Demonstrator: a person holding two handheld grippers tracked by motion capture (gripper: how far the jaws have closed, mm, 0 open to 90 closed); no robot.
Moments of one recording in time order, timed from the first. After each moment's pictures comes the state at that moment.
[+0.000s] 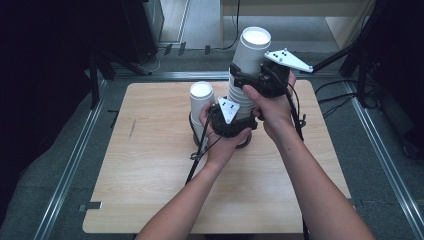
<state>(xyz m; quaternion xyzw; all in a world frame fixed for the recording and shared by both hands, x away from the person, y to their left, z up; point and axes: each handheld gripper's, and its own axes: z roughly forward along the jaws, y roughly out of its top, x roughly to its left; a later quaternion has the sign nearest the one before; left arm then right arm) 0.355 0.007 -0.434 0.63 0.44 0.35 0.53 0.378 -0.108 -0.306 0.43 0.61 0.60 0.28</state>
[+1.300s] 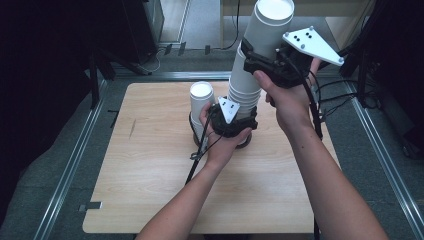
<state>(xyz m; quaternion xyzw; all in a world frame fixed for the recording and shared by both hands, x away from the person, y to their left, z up) 0.355 0.007 -0.433 0.64 0.44 0.34 0.53 0.336 -0.121 -0.240 0.37 0.57 0.63 0.38</state>
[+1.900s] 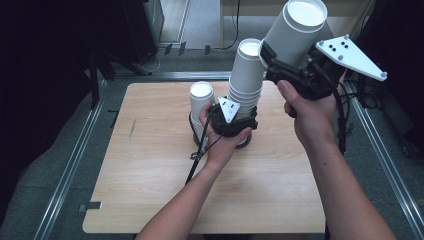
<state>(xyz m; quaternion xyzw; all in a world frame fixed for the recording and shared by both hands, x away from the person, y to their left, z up) 0.355 0.007 -0.432 0.64 0.44 0.34 0.53 0.302 -0.157 -0.234 0.37 0.55 0.65 0.37</state>
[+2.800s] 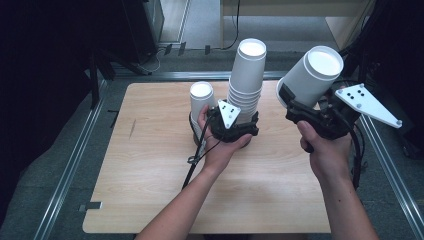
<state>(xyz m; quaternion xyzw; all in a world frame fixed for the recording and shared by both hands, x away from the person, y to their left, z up) 0.334 0.009 -0.423 0.65 0.42 0.34 0.53 0.271 -0.201 -0.297 0.41 0.56 0.63 0.34</state>
